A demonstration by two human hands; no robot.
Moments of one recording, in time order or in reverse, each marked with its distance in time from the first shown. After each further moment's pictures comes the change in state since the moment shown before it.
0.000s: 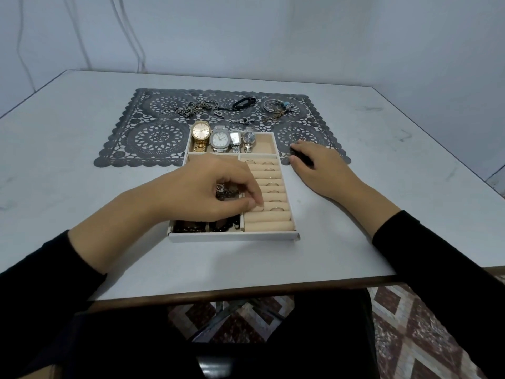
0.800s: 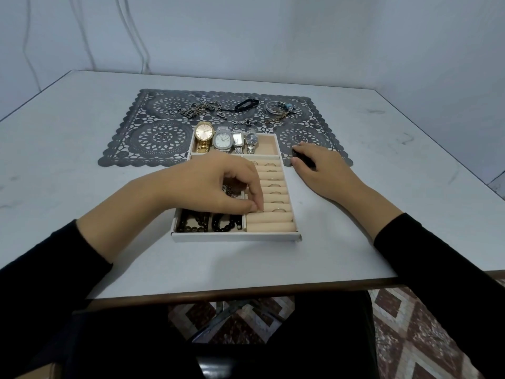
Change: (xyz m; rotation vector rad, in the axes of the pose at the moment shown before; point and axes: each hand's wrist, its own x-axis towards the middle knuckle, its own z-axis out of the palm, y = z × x) left_hand 0.009 -0.002 -0.007 -0.081 -0.119 -0.126; right_hand -0.001 -0.001 -0.001 0.013 -0.001 -0.008
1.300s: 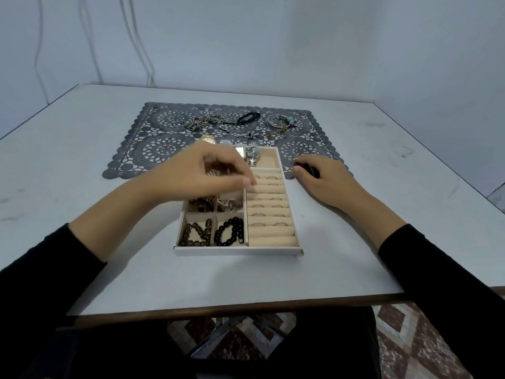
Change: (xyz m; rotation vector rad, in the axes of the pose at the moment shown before) left_hand -0.005 -0.006 -0.021 -0.152 0.213 -0.040; right_hand 0.009 0.005 -0.006 0.028 -0.003 0.014
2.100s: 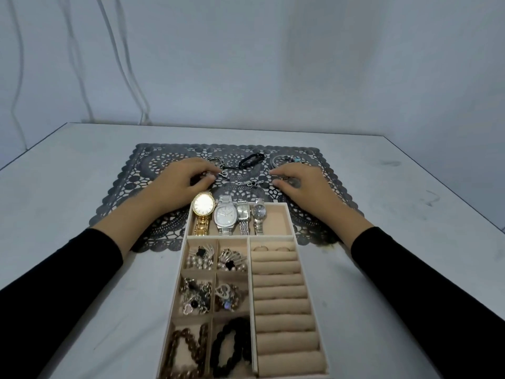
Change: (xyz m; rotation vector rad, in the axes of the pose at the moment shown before) left_hand 0.090 -0.140 -0.067 0.530 0.256 -0.085; right_hand 0.124 0.007 0.028 0.131 0.132 -0.251
